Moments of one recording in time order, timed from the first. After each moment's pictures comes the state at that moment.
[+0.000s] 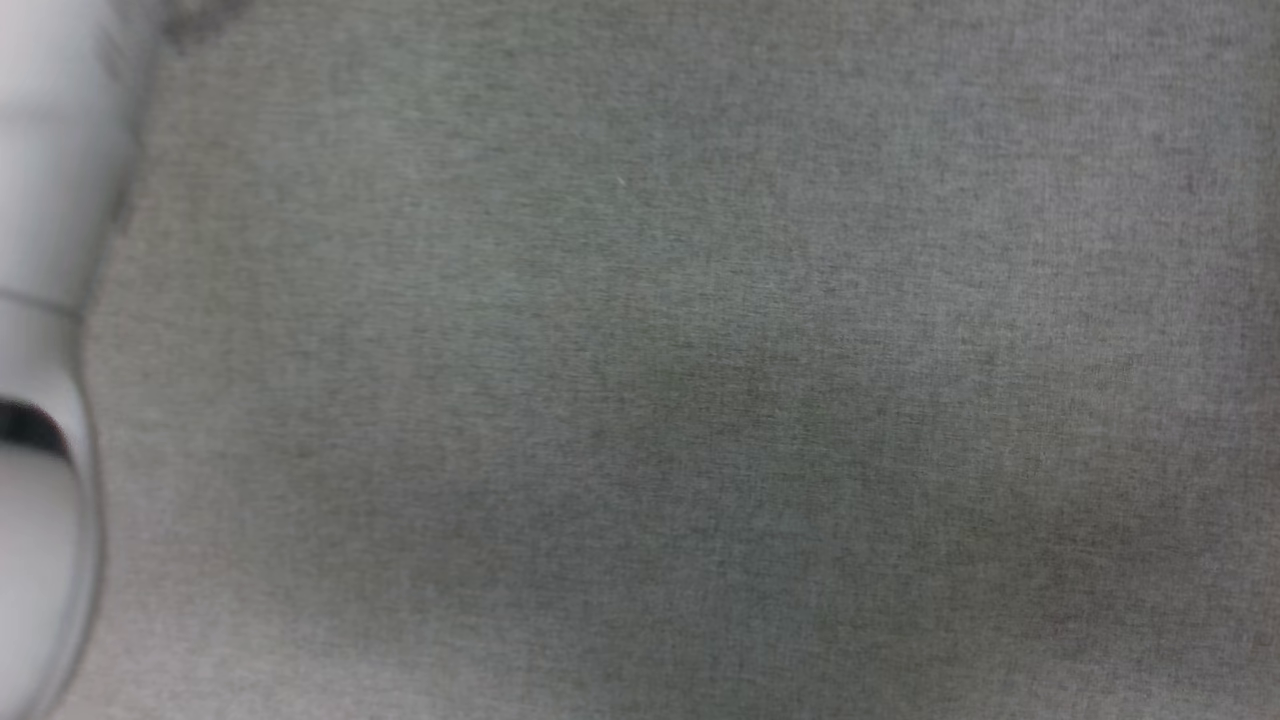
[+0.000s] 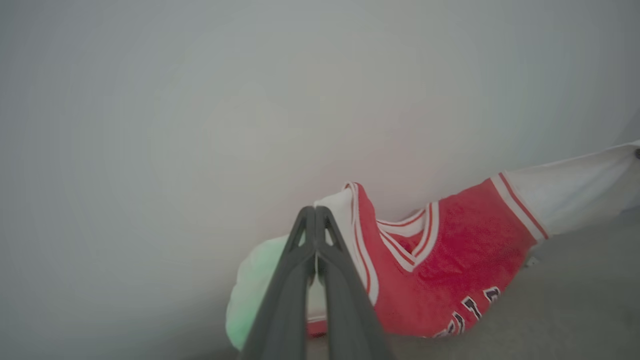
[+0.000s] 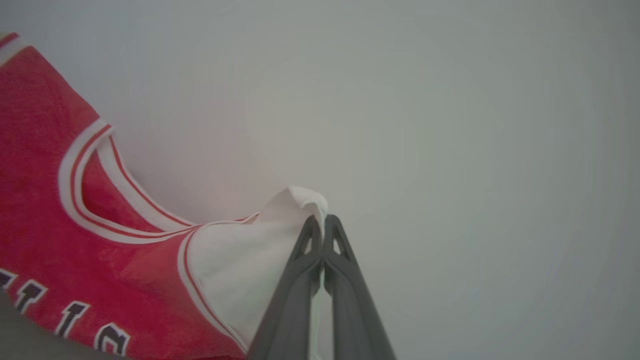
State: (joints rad) left arm -1.70 0.33 -0.76 0.94 -0.89 -0.13 -0.16; right arm -1.48 -0.36 0.23 0.72 -0.10 0.13 -0.26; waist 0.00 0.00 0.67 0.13
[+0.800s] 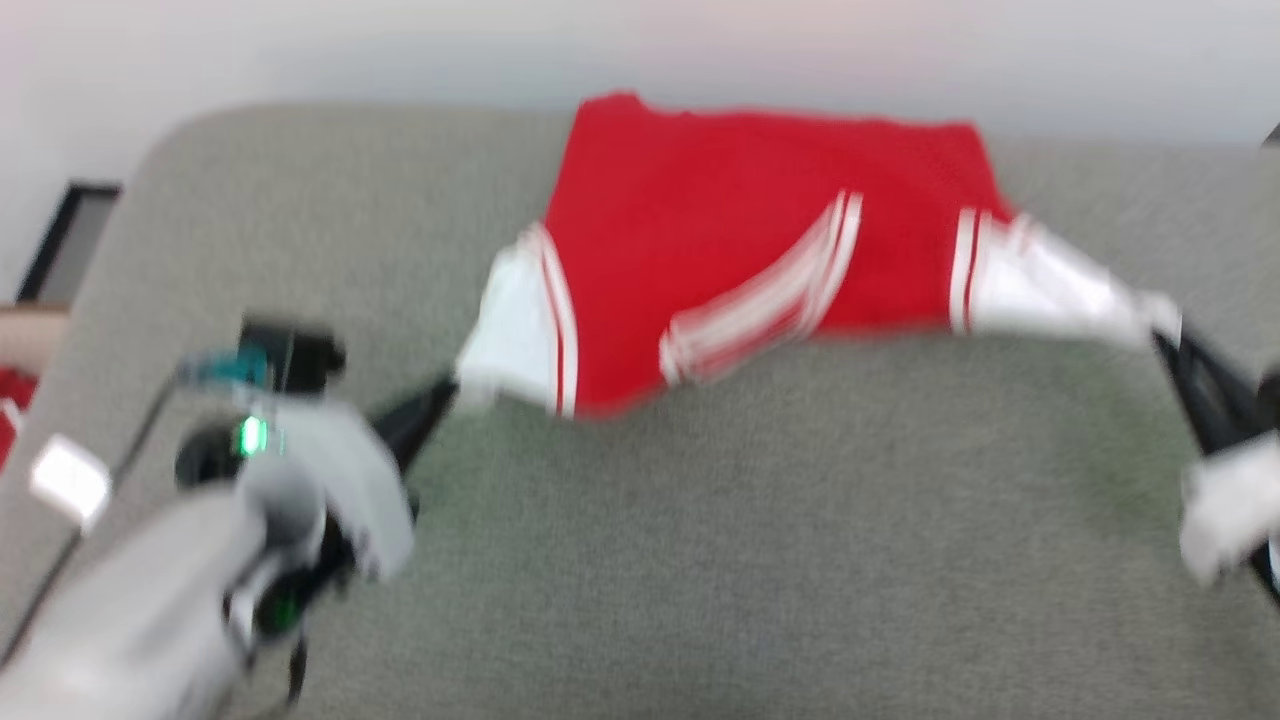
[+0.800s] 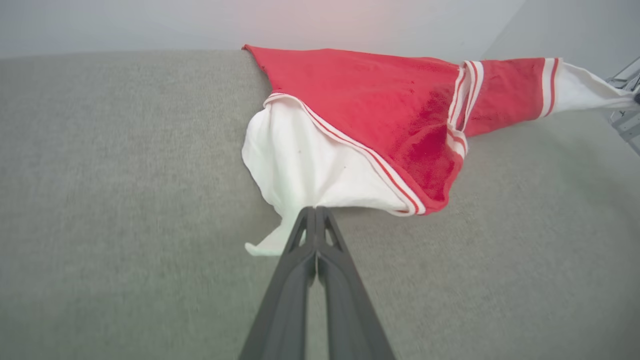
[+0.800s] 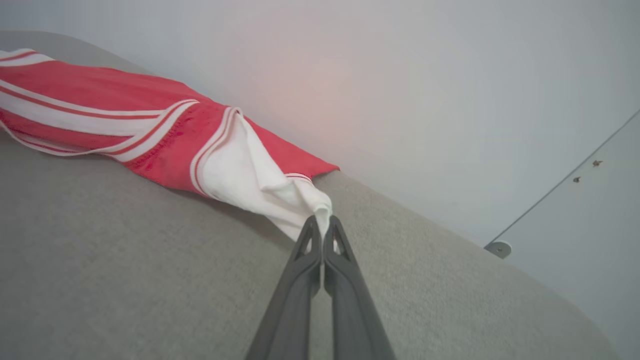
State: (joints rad) left arm -0.77 0.70 -0.98 0.38 -1.20 -0.05 -0.01; right arm -0.50 -0.60 0.39 0.46 0.35 0.13 -0.25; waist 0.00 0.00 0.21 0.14
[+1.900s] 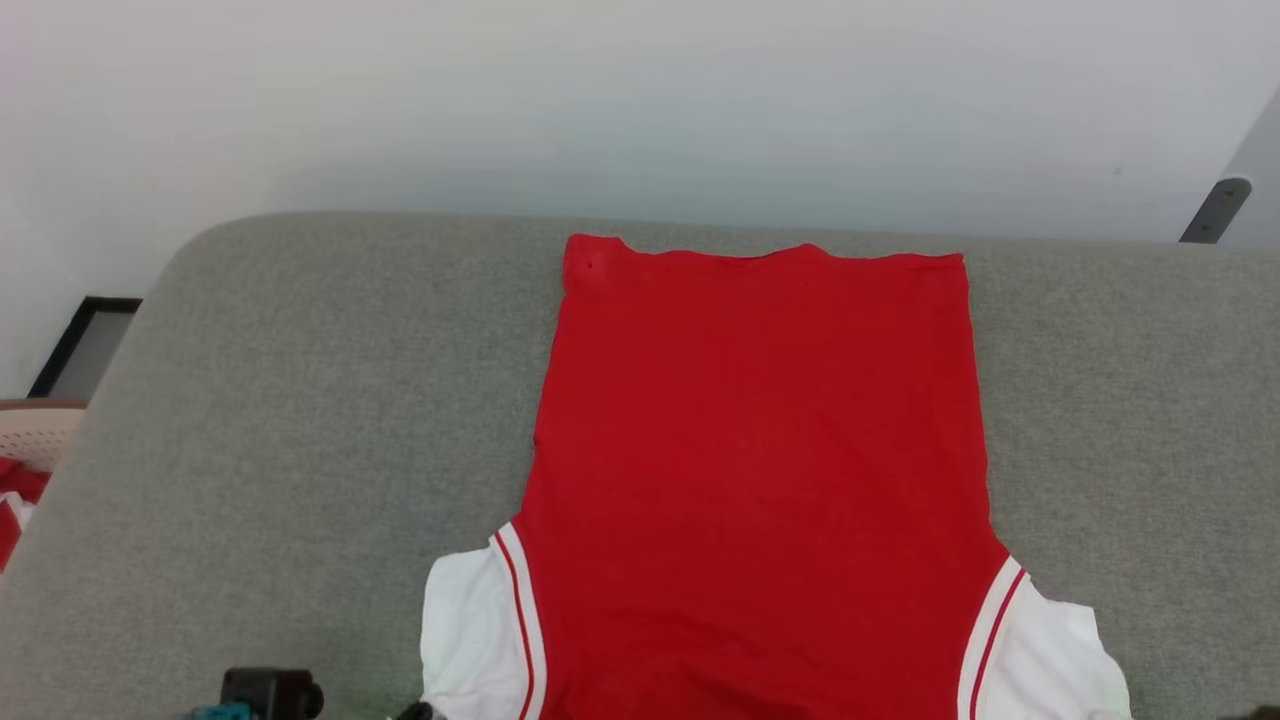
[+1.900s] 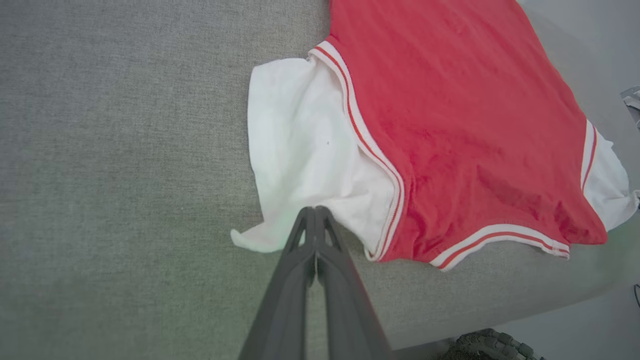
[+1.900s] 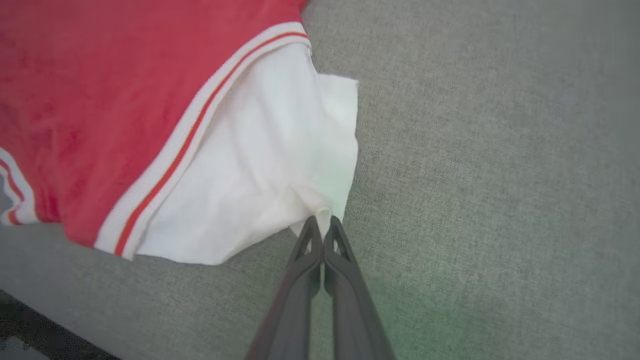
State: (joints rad) left arm -0.20 0.90 -1.02 -0.06 -1.33 0.27 -0.19; right arm 0.27 -0.50 0.14 0.05 0.38 0.13 0.14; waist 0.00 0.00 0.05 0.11
